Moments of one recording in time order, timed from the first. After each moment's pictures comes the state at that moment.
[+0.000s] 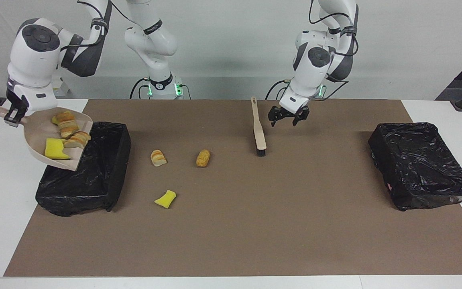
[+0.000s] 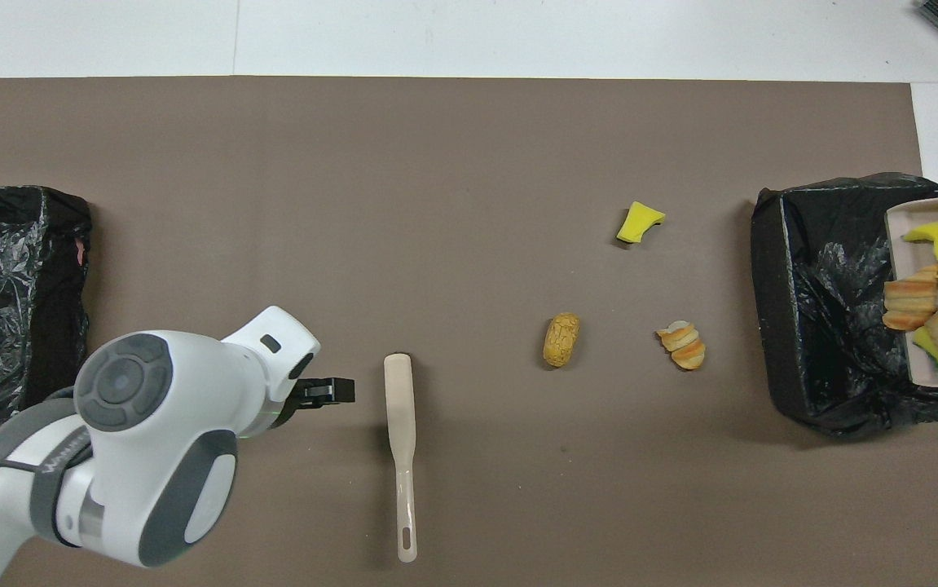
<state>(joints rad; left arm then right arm) -0.20 -0.19 -0.24 -2.31 -0.19 2.12 -0.32 -0.29 -0.03 0.03 -1.88 -0.81 2.02 -1.54</state>
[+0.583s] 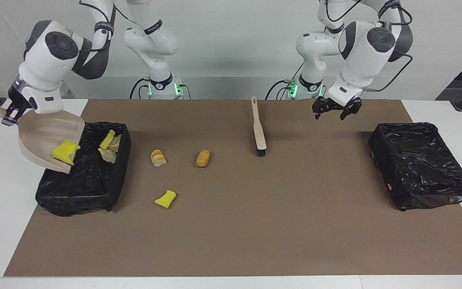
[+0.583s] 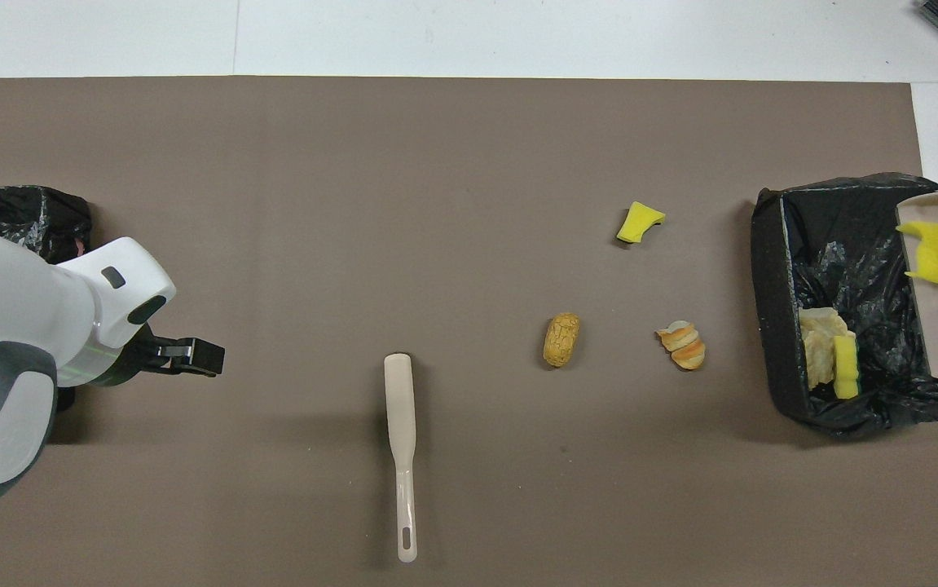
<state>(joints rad) 0.02 -0.17 -0.24 -2.01 -0.04 1.71 -0.10 -0.25 -0.03 0.03 -1.89 -0.96 2.01 -1.48</state>
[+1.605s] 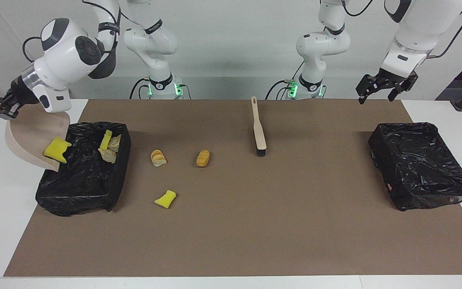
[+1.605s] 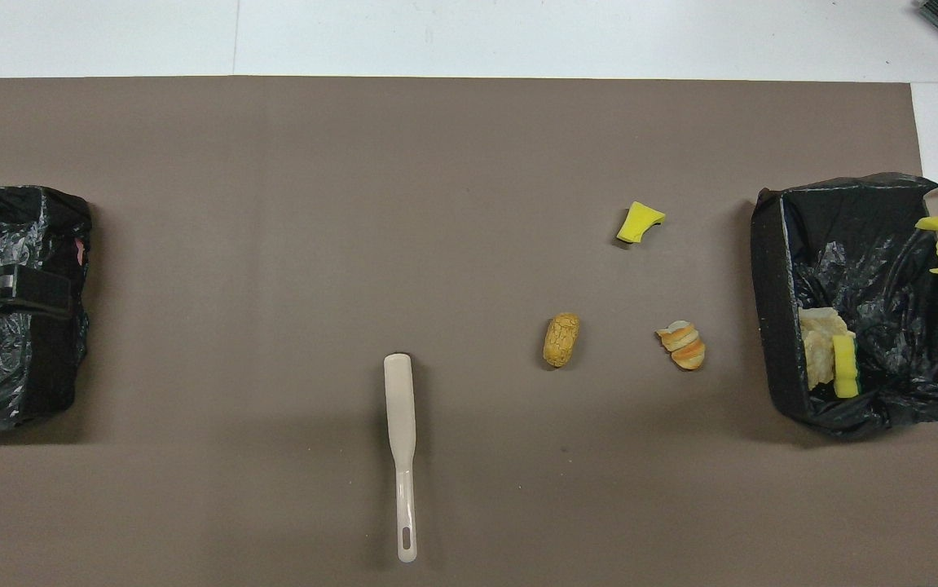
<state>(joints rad) 0.09 -0.09 -0.18 -1.64 0.04 1.51 -0.09 -0.19 -0.05 0.04 -1.90 -1.17 1.96 -1.42</state>
